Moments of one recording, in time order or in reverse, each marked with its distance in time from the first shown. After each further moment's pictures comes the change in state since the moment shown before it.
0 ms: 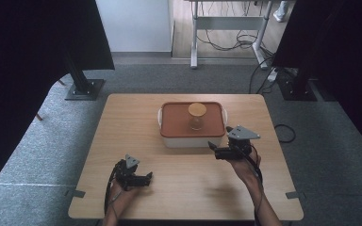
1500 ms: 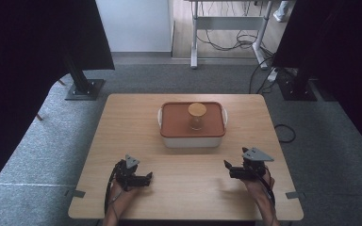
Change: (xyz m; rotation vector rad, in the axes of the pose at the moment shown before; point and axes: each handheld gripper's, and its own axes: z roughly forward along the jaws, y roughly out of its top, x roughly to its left) left arm 0.000 0.000 -0.001 0.006 0.001 0.004; right arm -0.010 -0.086 -0.028 0.092 -0.092 0.068
